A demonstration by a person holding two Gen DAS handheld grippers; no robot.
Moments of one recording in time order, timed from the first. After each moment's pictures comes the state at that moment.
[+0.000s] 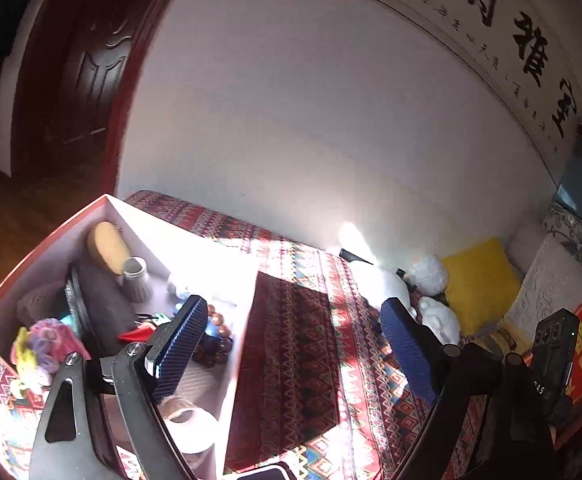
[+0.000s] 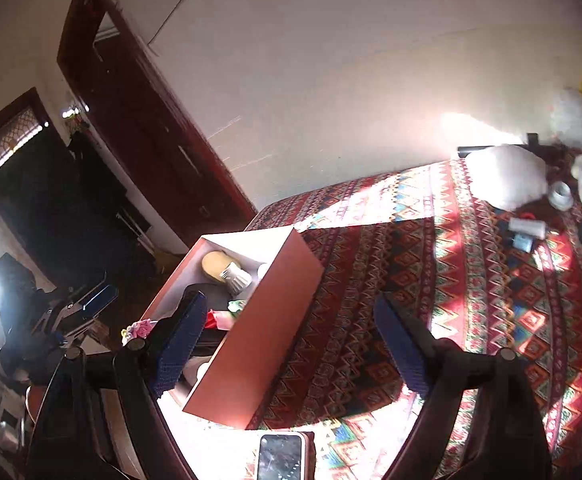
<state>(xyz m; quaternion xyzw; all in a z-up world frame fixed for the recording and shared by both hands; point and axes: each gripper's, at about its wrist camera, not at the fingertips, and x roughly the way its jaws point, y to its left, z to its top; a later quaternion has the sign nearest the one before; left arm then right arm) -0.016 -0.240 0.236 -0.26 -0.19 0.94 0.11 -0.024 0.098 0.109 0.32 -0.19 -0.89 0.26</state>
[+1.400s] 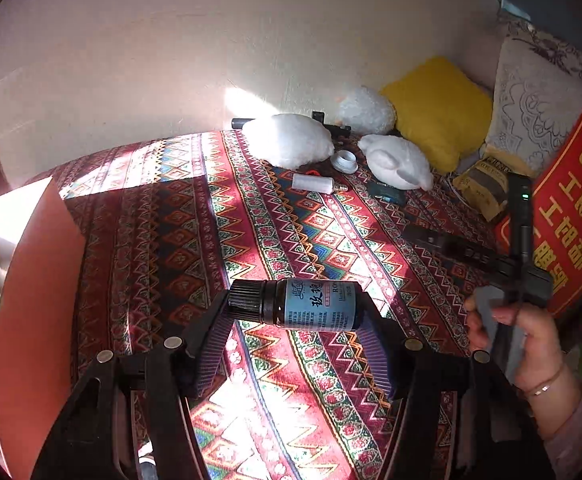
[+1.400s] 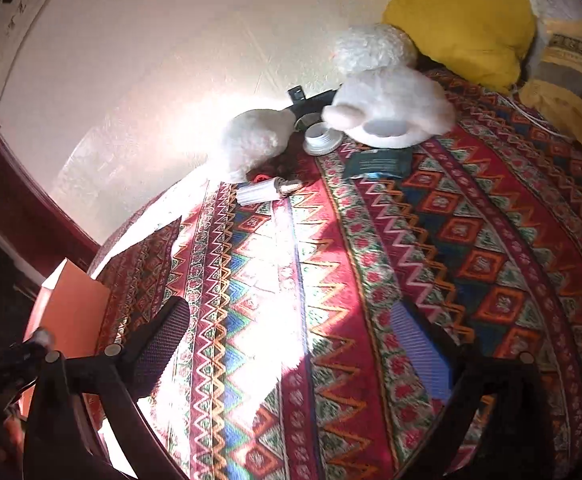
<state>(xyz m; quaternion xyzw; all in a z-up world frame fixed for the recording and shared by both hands) -0.056 -0.034 0.148 -0.39 -0.02 0.90 0.20 -0.087 0.286 -0.020 0.37 -0.21 -0.90 0.04</state>
